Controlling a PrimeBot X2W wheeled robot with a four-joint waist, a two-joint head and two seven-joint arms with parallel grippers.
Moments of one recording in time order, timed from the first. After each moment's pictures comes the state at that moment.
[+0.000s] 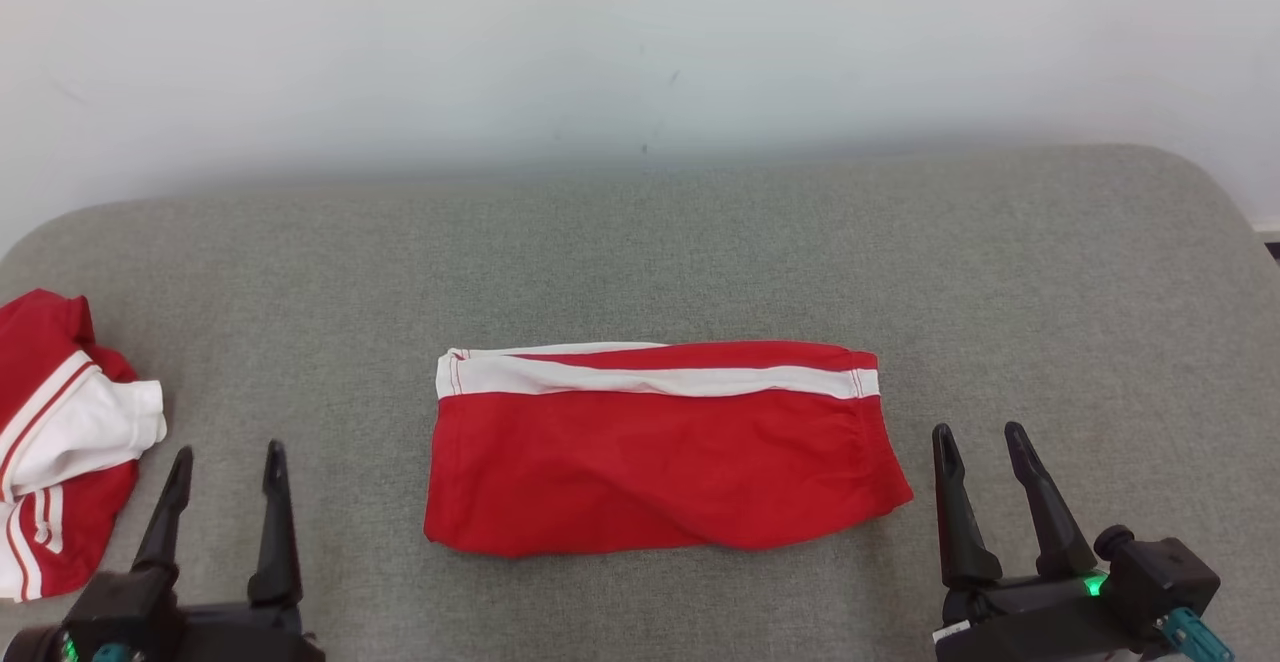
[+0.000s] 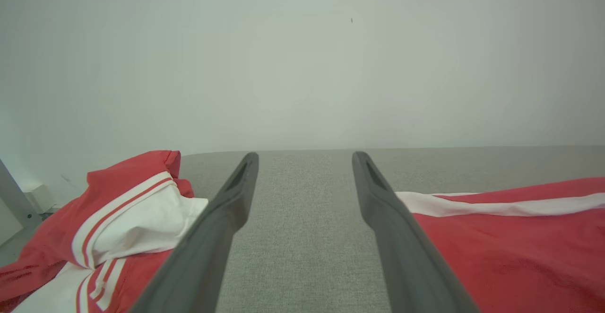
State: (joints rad) left arm -0.10 0.27 -0.08 0.16 -0.30 0.02 -0.26; right arm -0.02 -0.11 0.02 0.10 0.30 0.13 -0.26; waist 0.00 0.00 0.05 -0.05
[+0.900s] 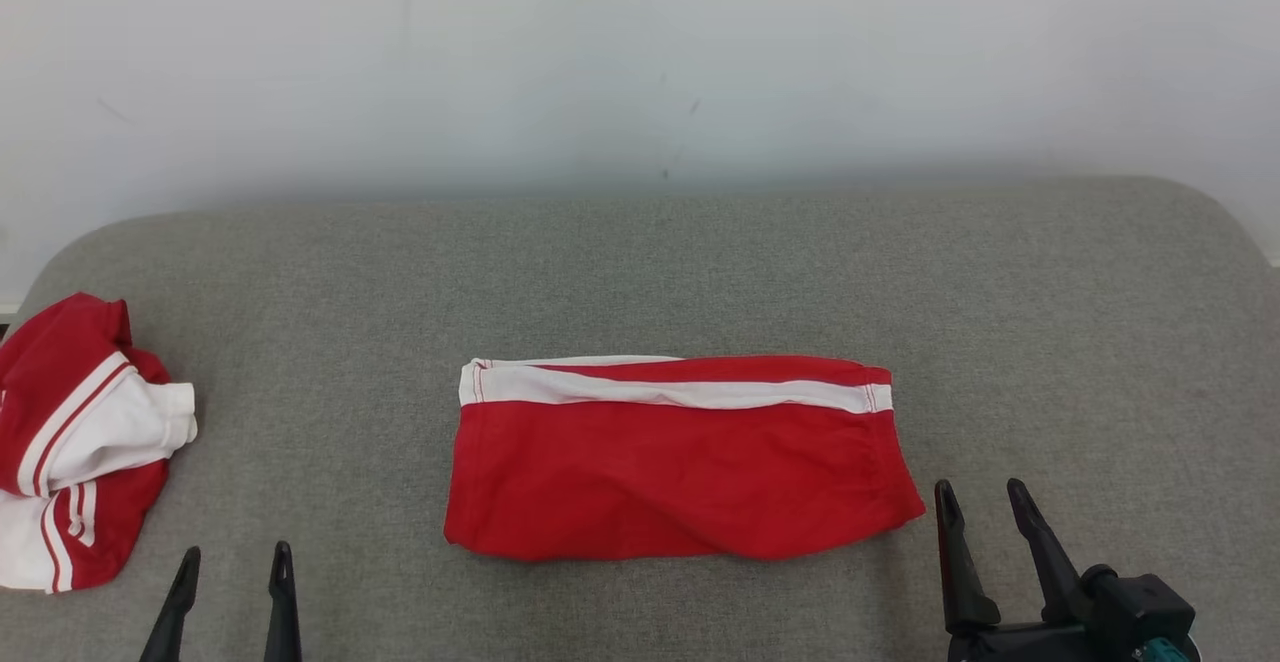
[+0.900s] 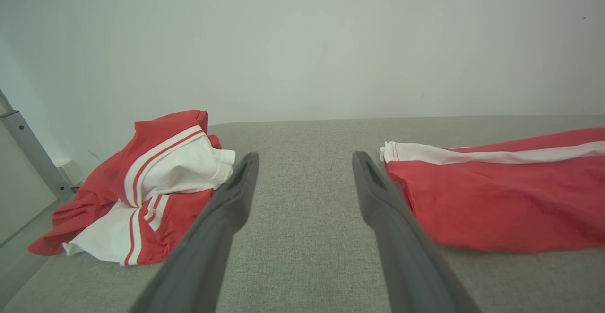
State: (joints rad) left arm 0.09 0.15 0.09 0.10 -0.14 -0.12 -0.26; right arm 0.03 -0.09 -0.03 0.19 0.22 0.13 -0.26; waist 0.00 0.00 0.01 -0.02
